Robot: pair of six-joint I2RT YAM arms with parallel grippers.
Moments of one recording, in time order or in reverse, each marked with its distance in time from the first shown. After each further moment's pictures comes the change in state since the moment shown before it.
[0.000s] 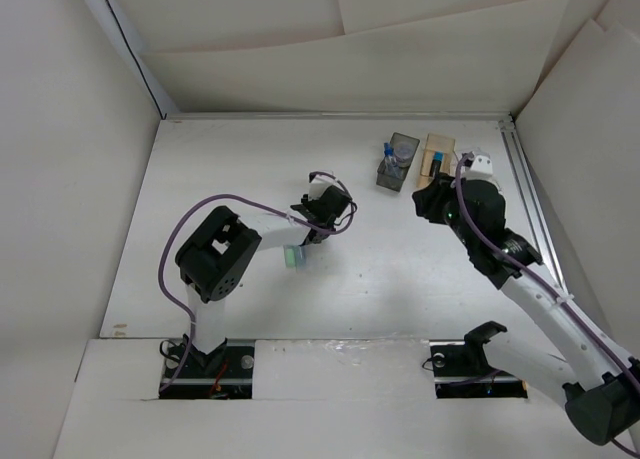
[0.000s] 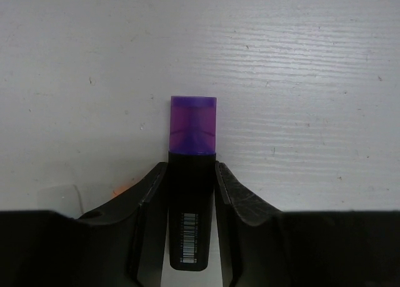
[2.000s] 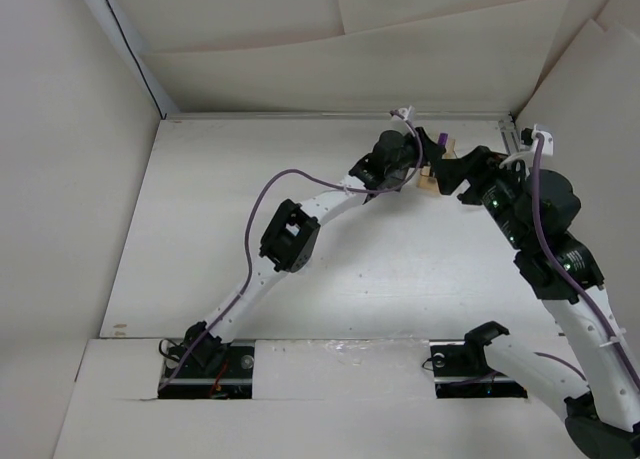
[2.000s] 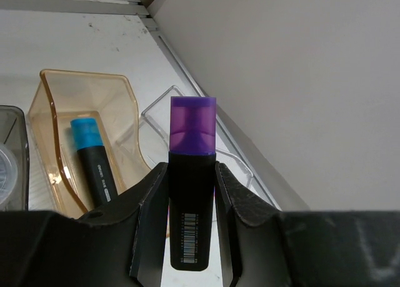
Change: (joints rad) left arm -0.016 0.816 1.302 0.426 0.684 -0.160; right arm -0.041 -0.113 0.343 -0.175 -0.073 -0.008
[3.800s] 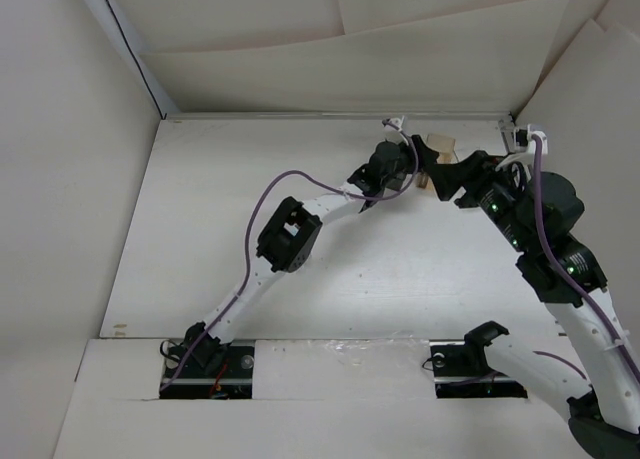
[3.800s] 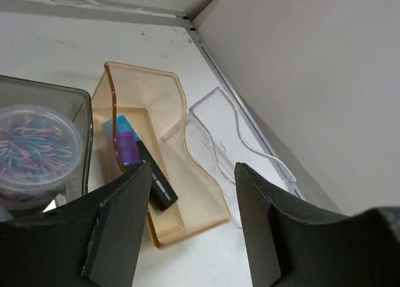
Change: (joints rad) left arm -0.006 -0.017 -0.169 0.165 -0.149 0.067; right arm 0.037 -0.008 0.013 0.003 -0.083 -0.013
